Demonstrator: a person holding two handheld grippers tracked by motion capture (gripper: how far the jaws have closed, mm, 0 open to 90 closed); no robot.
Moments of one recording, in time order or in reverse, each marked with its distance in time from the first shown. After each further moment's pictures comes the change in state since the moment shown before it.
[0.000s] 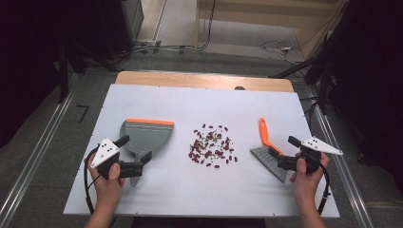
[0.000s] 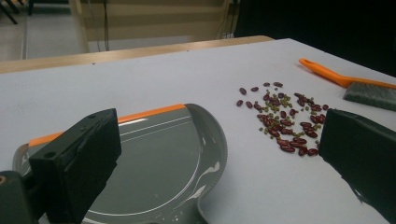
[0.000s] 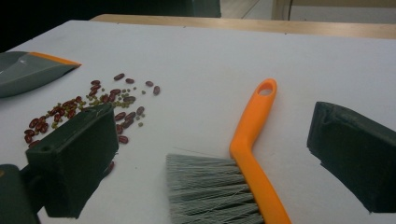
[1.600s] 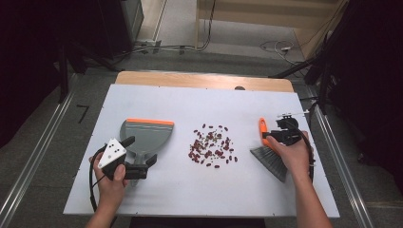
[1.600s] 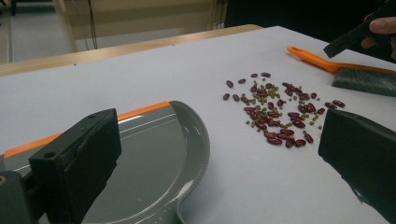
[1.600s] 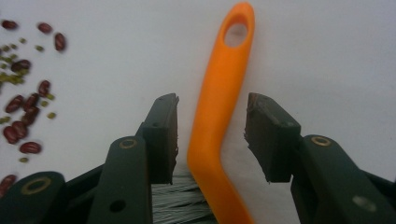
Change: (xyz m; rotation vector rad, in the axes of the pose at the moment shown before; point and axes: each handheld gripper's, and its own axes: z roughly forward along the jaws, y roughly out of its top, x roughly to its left) left arm -0.010 0.003 0.006 0.042 -0.032 0.049; right arm -0.017 0.047 0.087 0.542 -0.191 0.119
